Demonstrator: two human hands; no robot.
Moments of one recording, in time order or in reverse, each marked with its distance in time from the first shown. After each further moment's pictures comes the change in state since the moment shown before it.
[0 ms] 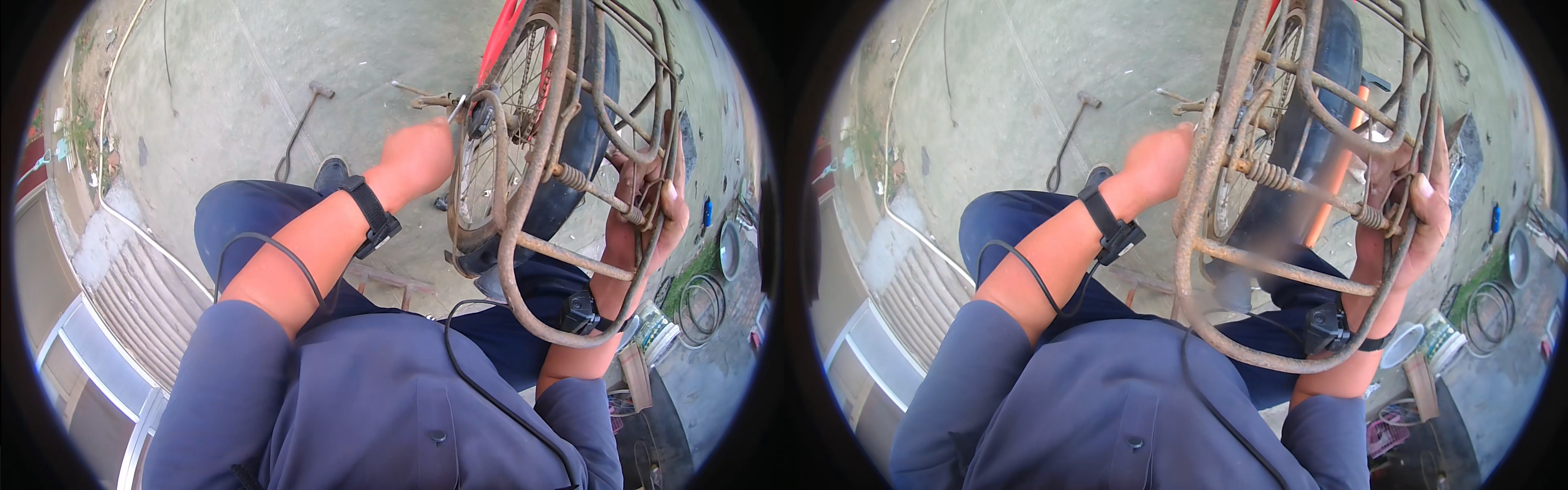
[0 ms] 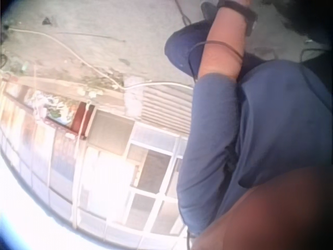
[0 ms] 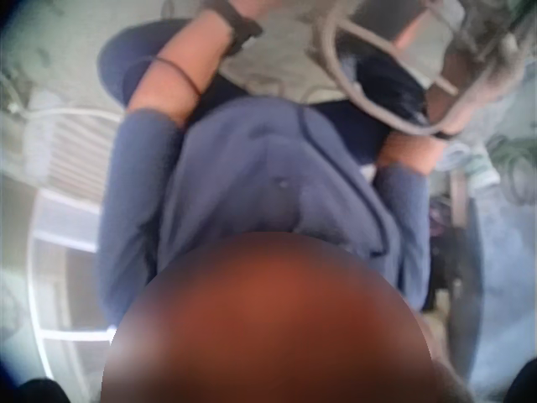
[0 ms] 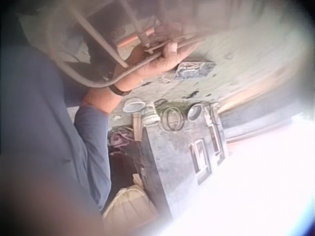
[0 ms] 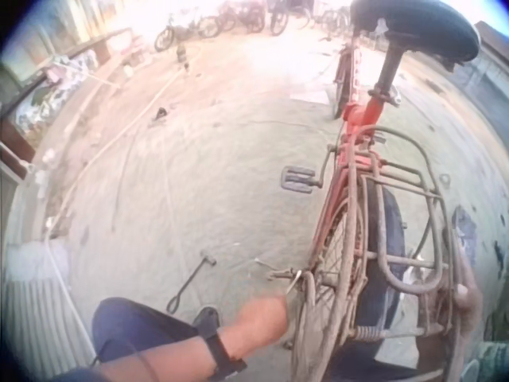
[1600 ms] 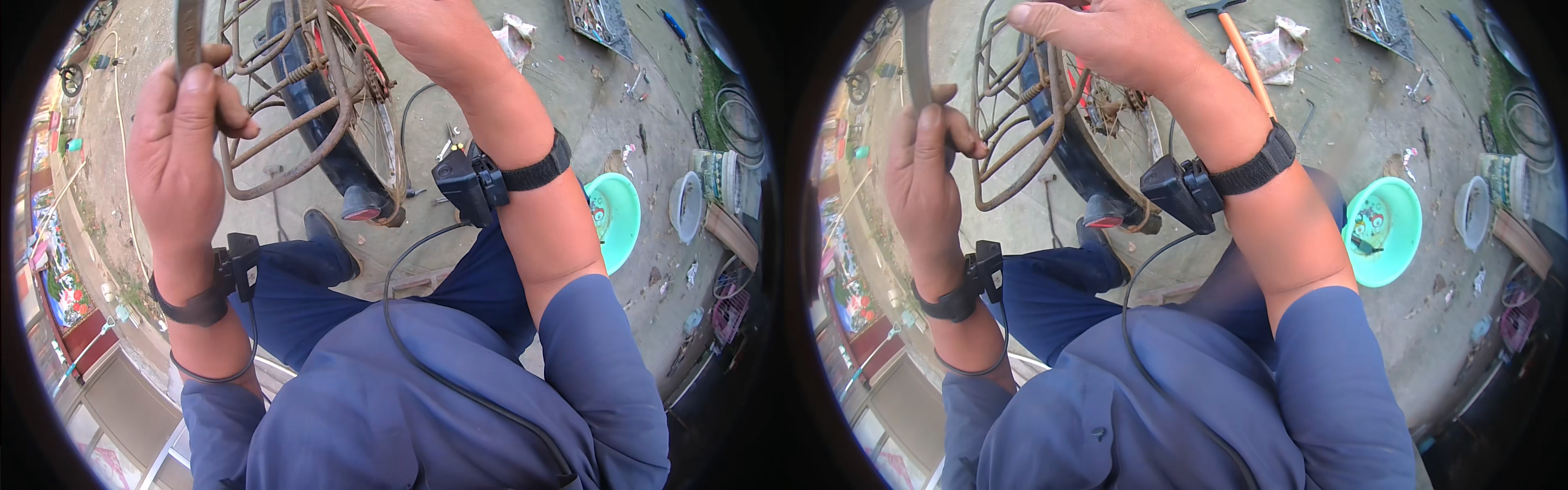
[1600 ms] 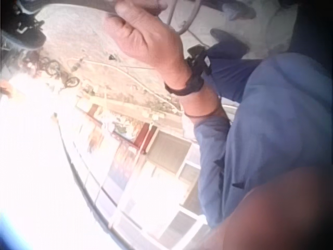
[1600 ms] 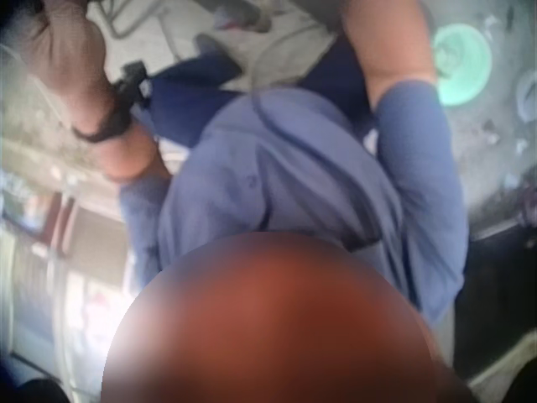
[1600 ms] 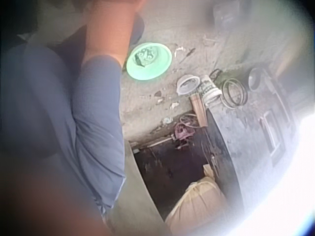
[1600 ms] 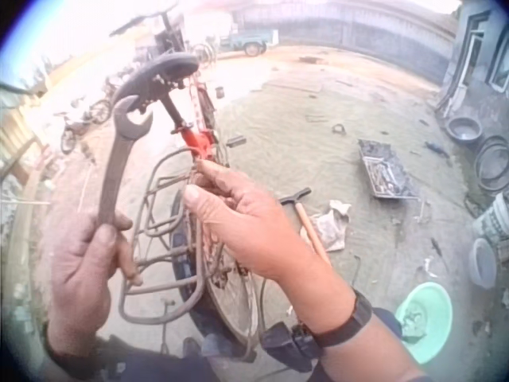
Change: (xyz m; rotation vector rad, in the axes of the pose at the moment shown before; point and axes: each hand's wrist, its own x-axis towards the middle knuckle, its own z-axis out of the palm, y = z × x) left_hand -0.122 0.170 -0.140 -0.460 0.376 0.713; right_hand -0.014 -0.041 -0.020 0.121 -0.262 -0.245
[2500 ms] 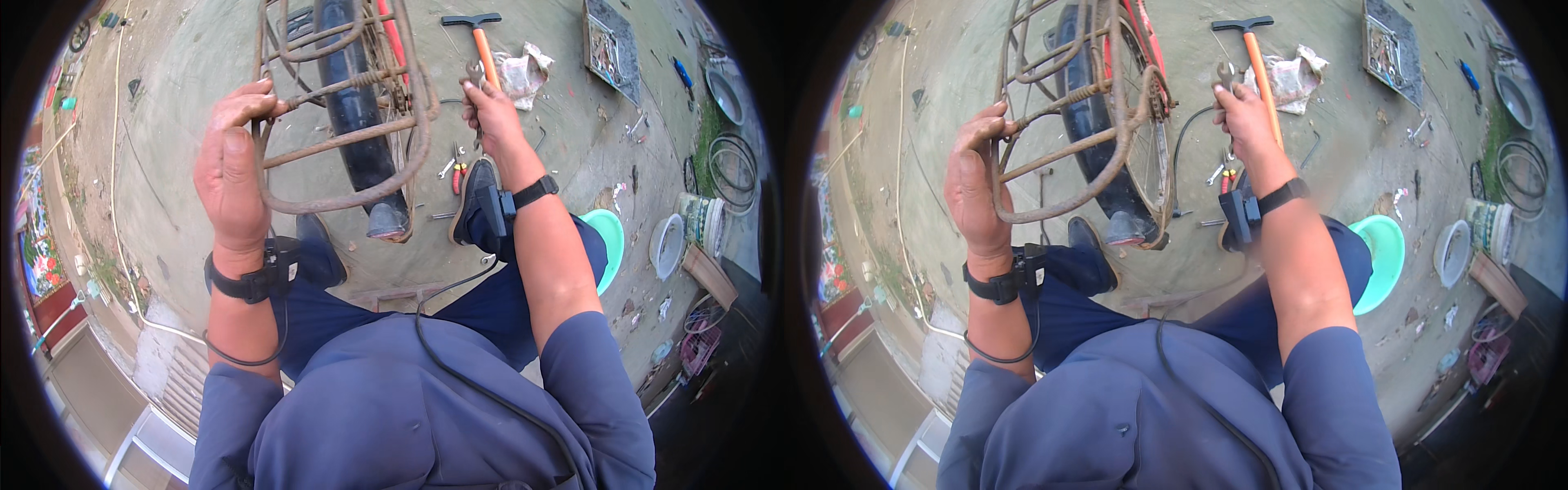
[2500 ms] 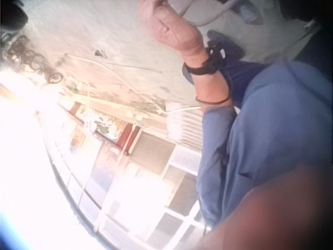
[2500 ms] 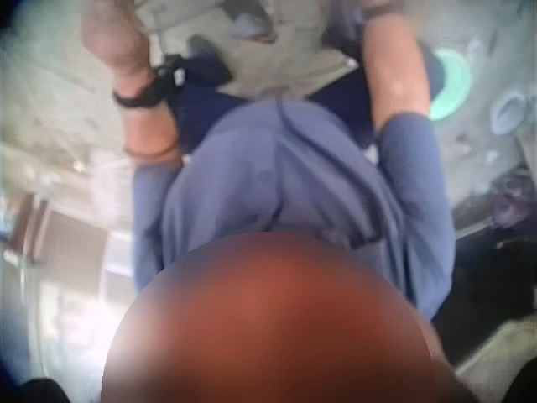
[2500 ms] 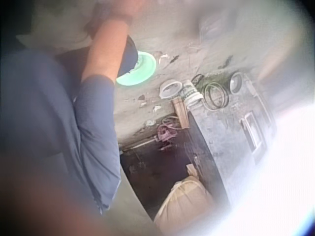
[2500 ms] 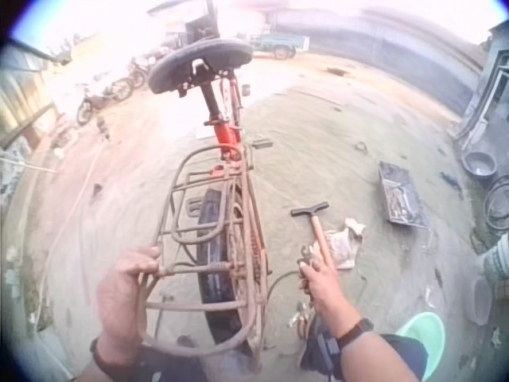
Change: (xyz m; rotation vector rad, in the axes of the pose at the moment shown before) left_hand -0.041 -0.099 -0.009 -0.187 0.195 0.200; right_hand -0.066 0.145 -0.093 -0.190 0.567 0.693
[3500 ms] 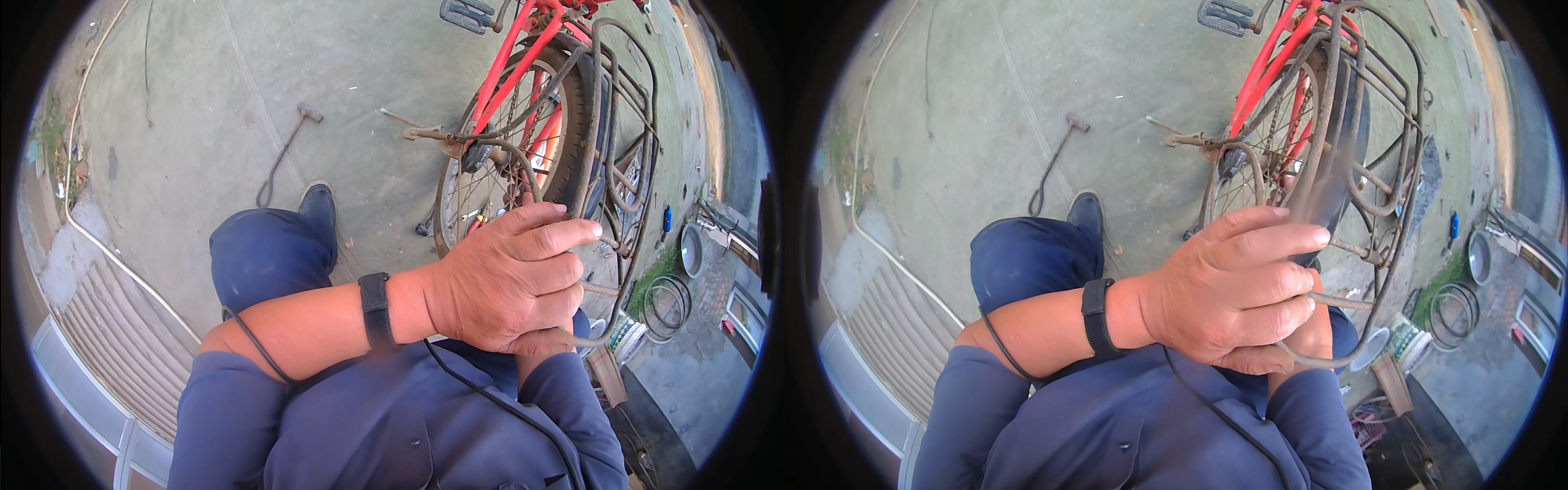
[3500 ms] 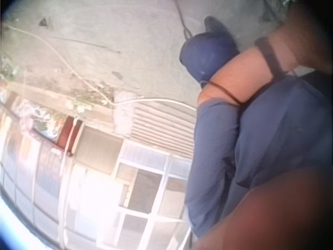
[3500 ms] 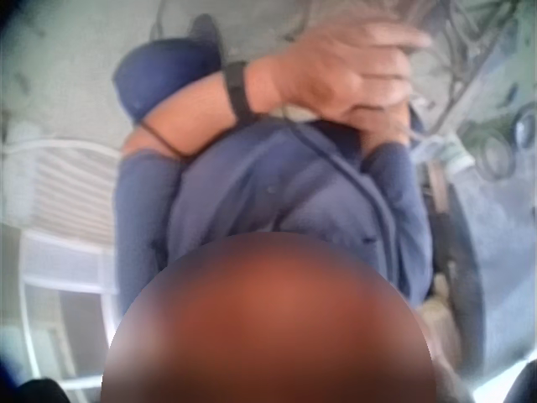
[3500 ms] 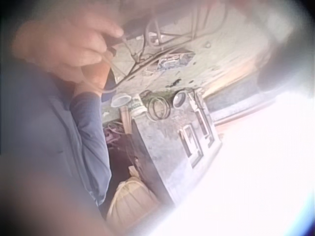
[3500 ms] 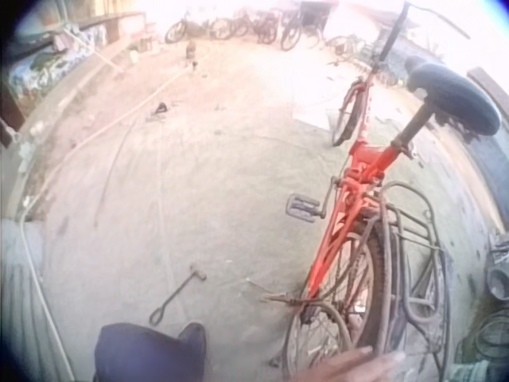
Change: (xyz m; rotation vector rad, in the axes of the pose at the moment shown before) left_hand -0.027 -0.011 0.009 0.048 -0.001 0.225; right_hand 0.046 0.090 0.044 0.084 -0.031 0.249
